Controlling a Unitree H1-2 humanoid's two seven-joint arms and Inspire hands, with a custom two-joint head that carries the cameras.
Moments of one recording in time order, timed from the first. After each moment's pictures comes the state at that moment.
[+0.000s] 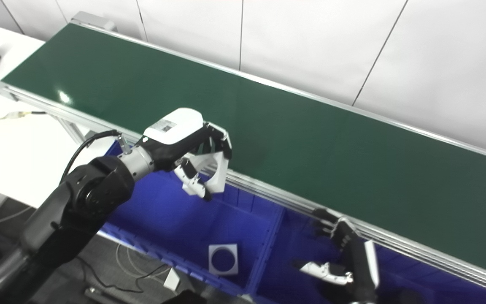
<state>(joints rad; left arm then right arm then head) 0.05 0.36 -0.17 -0.56 0.81 0.19 -0.48 0.10 -0.14 0.19 0.22 0.04 -0.41 0.19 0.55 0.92</state>
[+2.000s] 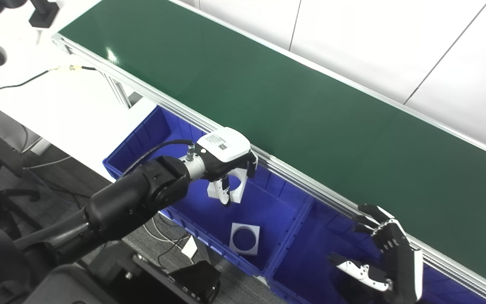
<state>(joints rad) 0.09 0.35 -0.35 -0.31 1.14 0.17 -0.47 0.11 -0.14 0.14 0.17 0.09 -0.40 0.25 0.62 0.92</state>
